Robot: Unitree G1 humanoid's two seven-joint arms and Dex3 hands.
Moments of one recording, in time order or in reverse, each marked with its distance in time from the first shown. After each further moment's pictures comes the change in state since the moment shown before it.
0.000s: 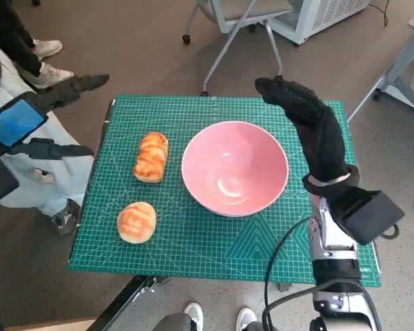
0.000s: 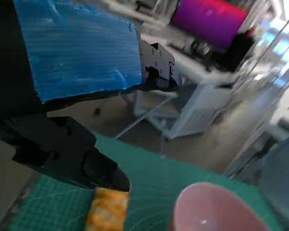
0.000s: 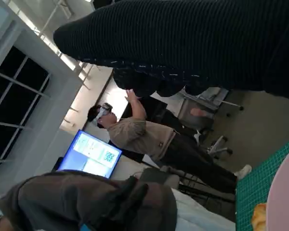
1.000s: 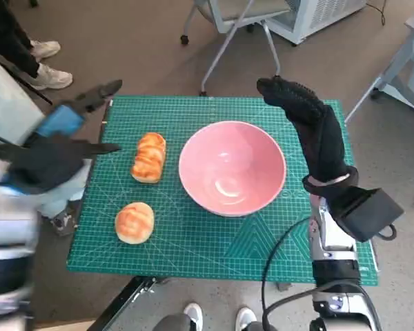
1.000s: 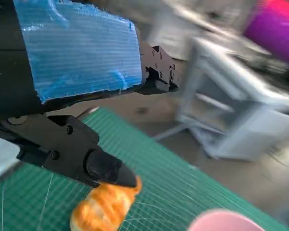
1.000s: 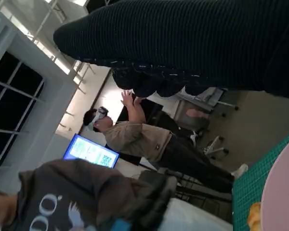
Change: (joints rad) left arm 0.013 -0.293 -0.173 -0.067 0.321 0.487 0.400; right arm 0.003 0.002 0.000 -0.004 0.005 0.030 -0.007
